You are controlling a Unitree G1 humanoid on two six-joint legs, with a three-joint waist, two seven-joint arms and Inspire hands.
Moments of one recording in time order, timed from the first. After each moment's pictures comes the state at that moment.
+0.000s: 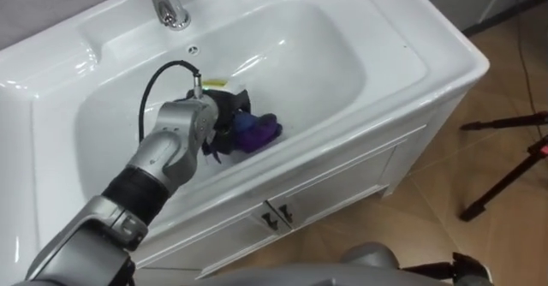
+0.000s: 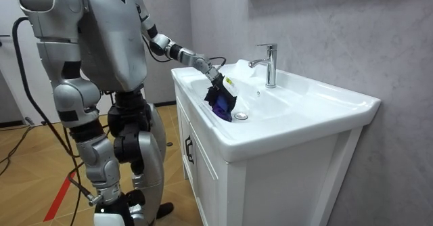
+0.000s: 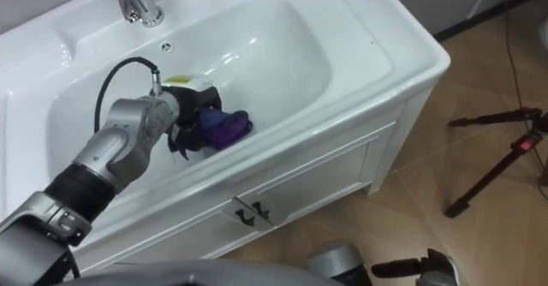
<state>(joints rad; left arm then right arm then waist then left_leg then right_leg) -0.36 0.31 -0.56 0.35 0.89 0.30 -0.54 0.01 -0.29 0.02 1.33 0.15 0.03 -0.17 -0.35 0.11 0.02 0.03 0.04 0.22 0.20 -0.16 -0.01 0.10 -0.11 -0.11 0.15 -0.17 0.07</state>
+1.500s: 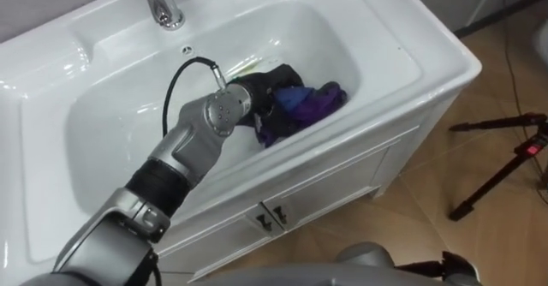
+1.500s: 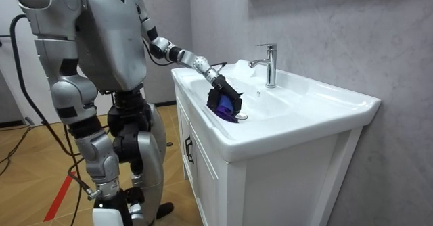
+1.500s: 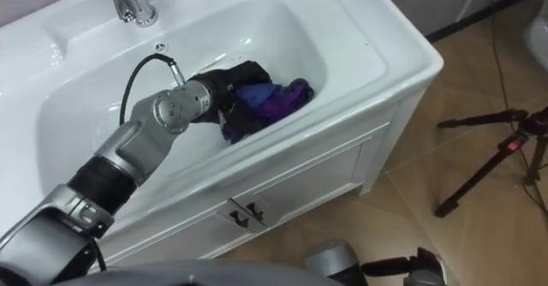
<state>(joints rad) -0.34 0.22 -0.49 0.36 0.52 0.25 -0.31 0.04 -0.26 0.07 1.29 0.22 0.04 -0.23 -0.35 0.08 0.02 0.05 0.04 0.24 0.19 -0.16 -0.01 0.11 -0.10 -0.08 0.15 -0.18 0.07</state>
